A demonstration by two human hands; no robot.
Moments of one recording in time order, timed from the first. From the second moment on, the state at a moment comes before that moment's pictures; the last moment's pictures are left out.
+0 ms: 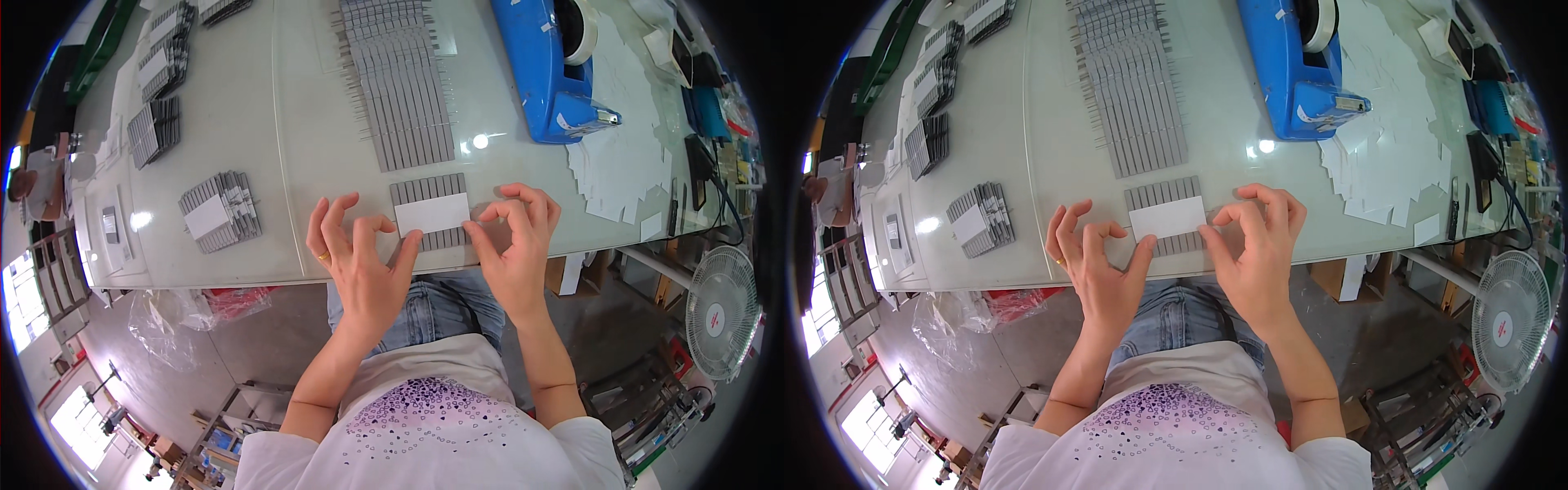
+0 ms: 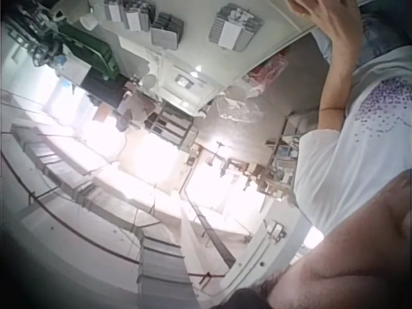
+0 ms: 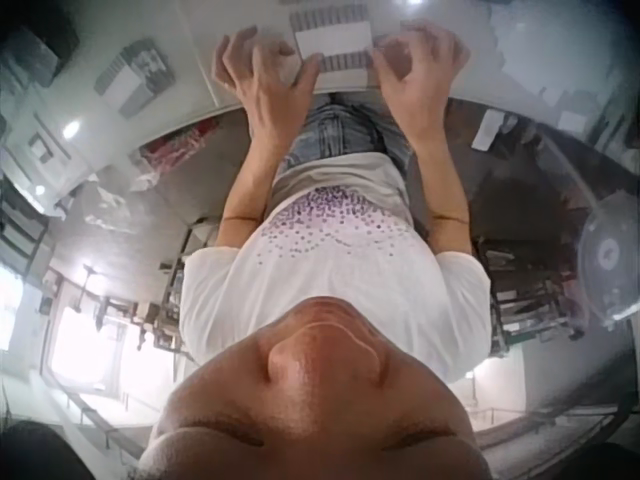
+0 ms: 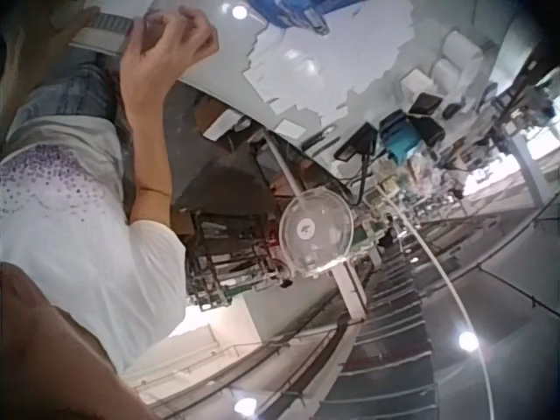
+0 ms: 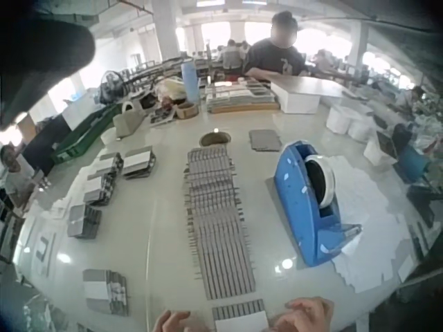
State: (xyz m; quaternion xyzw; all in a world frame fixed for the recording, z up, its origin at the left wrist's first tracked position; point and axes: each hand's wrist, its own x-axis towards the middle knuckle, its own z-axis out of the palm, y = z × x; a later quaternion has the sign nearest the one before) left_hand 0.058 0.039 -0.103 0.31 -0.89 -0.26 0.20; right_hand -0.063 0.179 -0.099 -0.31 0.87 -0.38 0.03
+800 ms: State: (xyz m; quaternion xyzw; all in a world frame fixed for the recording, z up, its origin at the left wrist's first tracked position) left_hand 0.098 0.008 -0.128 0.06 -0.97 -0.08 0.23; right_hand -0.009 0.173 -0.118 -0.48 0.84 -0.24 -0.03
